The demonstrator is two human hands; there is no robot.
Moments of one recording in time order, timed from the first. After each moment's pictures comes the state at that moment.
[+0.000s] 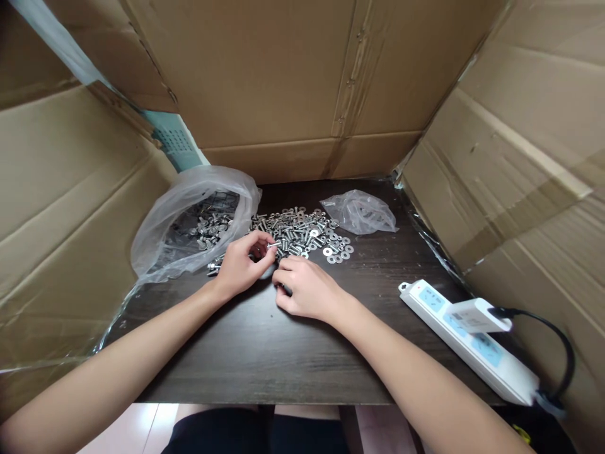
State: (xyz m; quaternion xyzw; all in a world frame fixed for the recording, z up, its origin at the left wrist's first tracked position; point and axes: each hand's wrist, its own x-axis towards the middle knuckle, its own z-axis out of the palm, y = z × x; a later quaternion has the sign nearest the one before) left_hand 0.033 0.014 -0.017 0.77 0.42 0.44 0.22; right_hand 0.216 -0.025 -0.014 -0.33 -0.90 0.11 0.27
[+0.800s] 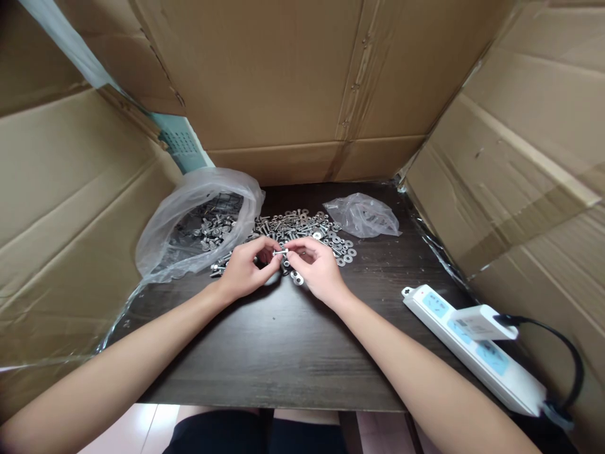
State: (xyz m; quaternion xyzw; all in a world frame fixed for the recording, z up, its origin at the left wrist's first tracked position) left_hand 0.031 0.013 -0.020 0.80 0.37 0.42 0.21; right_hand 0.216 -0.002 -0.022 -0.43 -0.59 0.44 0.52
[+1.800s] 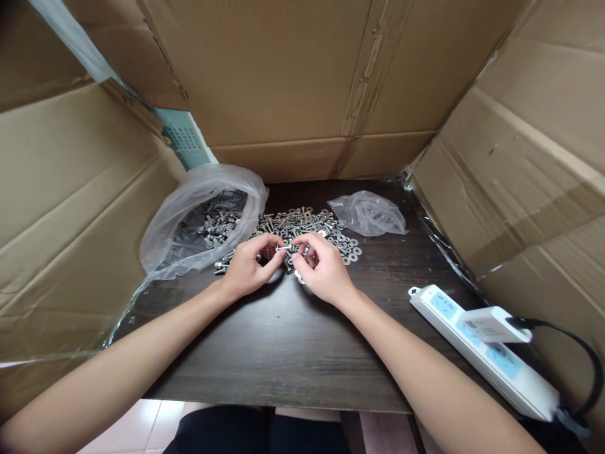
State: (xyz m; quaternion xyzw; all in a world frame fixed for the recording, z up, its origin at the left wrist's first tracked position) left_hand 0.031 0.013 -0.018 0.80 0.37 0.43 0.20; right_hand 0.223 -0.010 -0.008 -0.46 -0.72 0.25 0.46
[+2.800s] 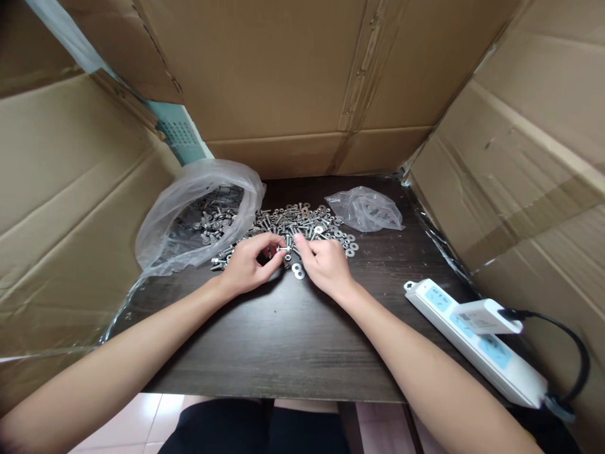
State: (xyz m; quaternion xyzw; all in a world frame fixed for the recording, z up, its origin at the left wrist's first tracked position) left_hand 0.031 0.011 -0.020 0.83 0.34 0.40 0.19; right_hand 0.224 -0.009 -0.007 -0.53 -0.71 0.21 0.42
